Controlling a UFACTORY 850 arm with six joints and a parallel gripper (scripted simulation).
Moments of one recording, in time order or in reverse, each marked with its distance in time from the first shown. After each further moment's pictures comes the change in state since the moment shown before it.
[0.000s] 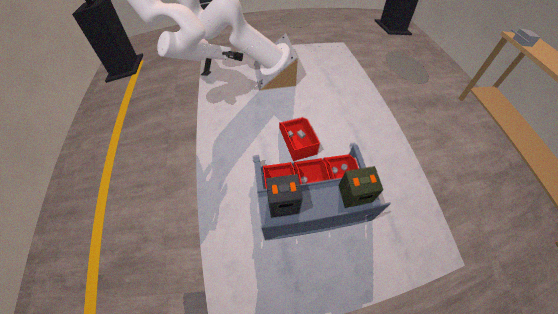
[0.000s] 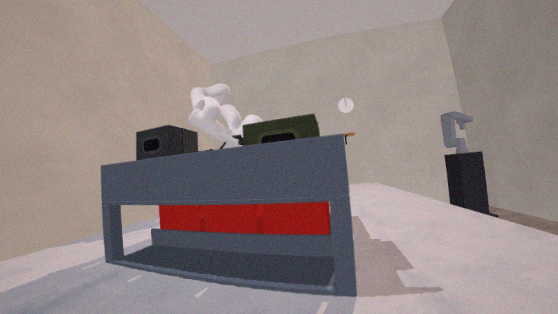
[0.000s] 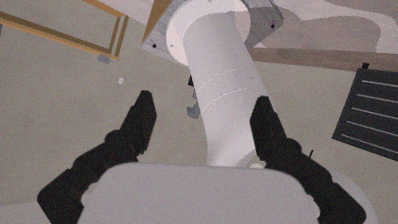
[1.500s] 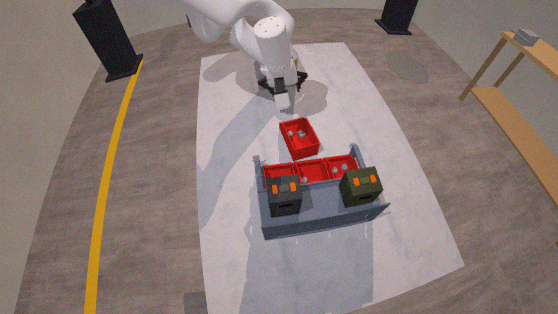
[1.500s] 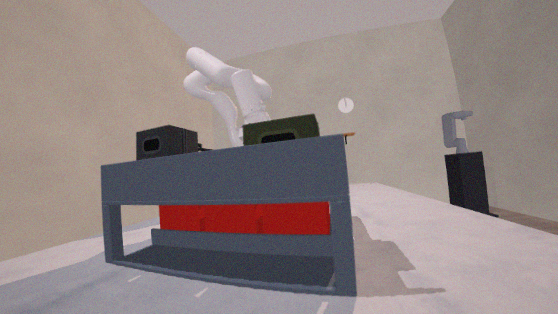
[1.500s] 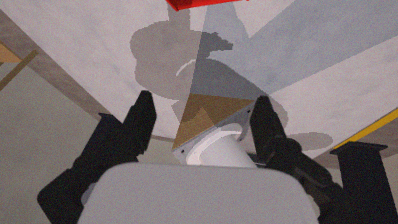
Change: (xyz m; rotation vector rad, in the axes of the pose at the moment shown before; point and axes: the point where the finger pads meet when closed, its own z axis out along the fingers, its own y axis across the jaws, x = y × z) arm 0.096 -0.243 0.061 -0.433 0.480 -0.505
